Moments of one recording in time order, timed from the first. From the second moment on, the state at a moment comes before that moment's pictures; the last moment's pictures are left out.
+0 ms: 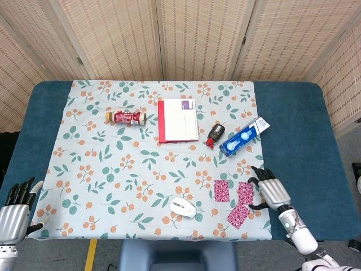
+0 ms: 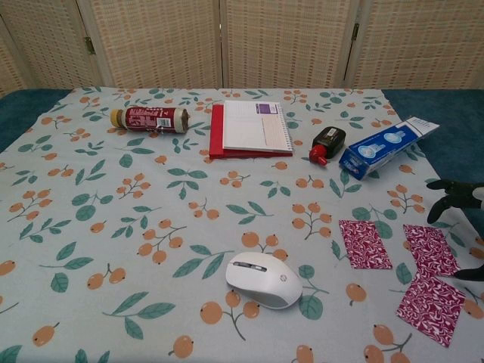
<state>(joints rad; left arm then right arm) -0.03 -1.28 0.00 -1.40 1.55 1.54 0.03 0.37 -1.42 -0.01 -1.40 -1.33 1.00 -0.14</state>
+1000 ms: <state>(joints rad) -0.02 -1.28 0.00 -1.38 1.54 1.53 0.02 0.40 -1.47 0.02 -1.35 -1.30 0.96 -0.17</state>
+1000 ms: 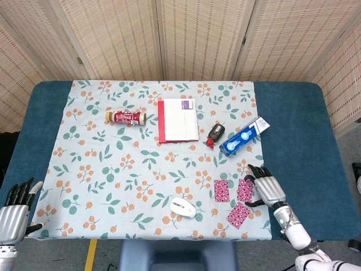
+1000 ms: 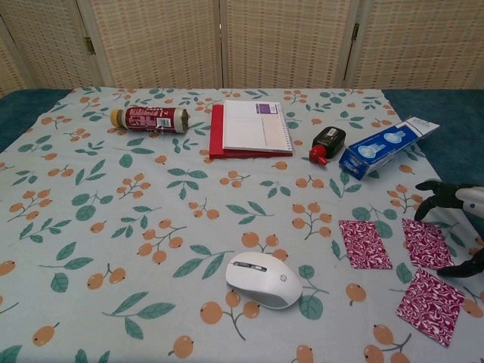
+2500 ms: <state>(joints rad) -0.03 -1.29 0.00 -1.37 1.55 1.53 0.00 0.43 -1.39 0.04 -1.53 -1.33 0.97 -0.11</state>
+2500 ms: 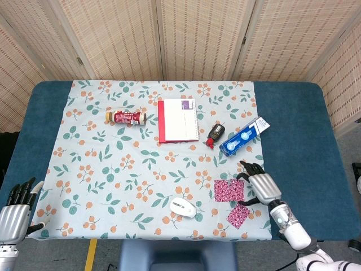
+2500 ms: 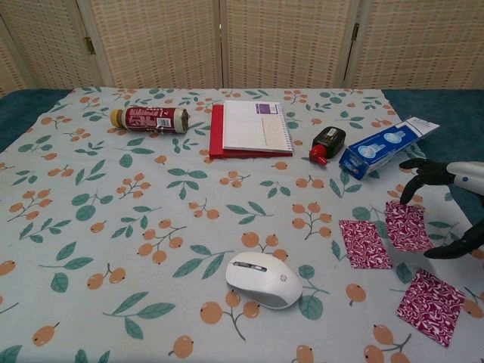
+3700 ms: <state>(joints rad) -0.02 -1.30 0.00 -1.34 1.53 1.52 -0.02 0.53 -1.49 0.05 -1.44 -1.27 0.87 -0.13</state>
